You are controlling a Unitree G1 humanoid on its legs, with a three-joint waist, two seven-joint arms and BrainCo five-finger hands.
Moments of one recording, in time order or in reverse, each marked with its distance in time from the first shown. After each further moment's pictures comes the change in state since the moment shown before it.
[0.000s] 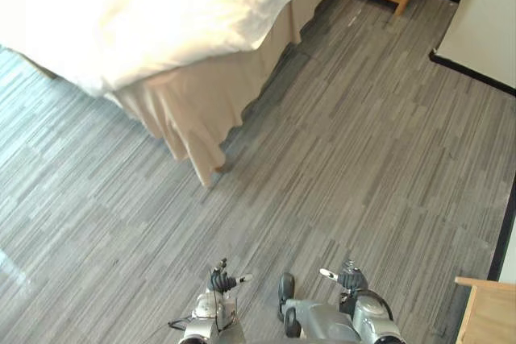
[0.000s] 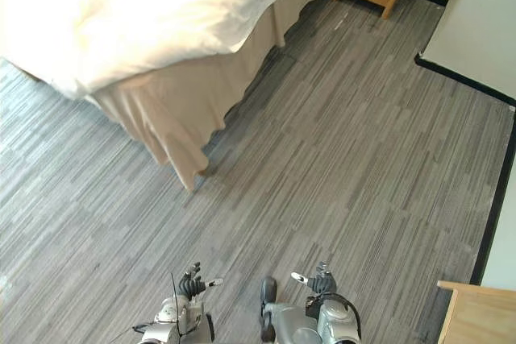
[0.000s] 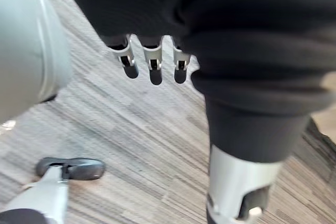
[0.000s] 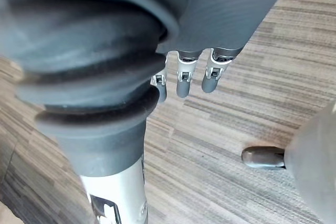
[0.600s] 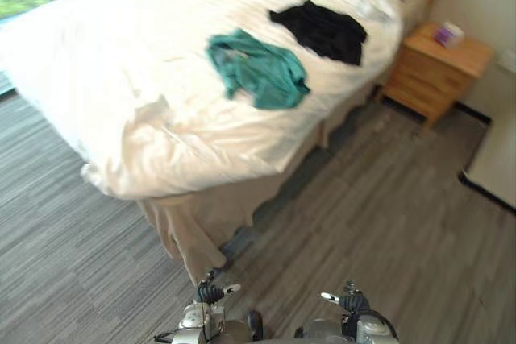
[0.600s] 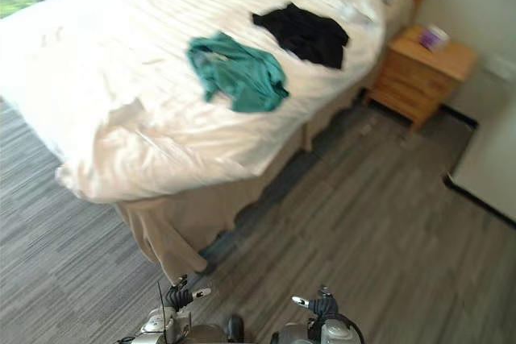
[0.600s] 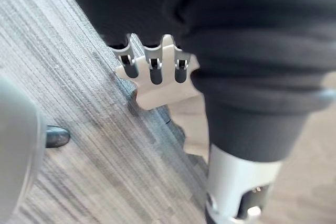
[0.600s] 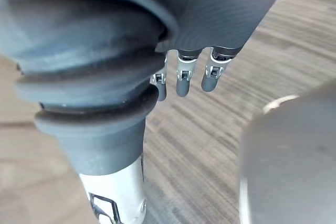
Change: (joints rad) left arm 0.052 0.024 0.000 0.078 -0.045 0.022 -0.001; right arm 0.130 -0.010 -0.043 0.000 -0.111 -0.010 0.014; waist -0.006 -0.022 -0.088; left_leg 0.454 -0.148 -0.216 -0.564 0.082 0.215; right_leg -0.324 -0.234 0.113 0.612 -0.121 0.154
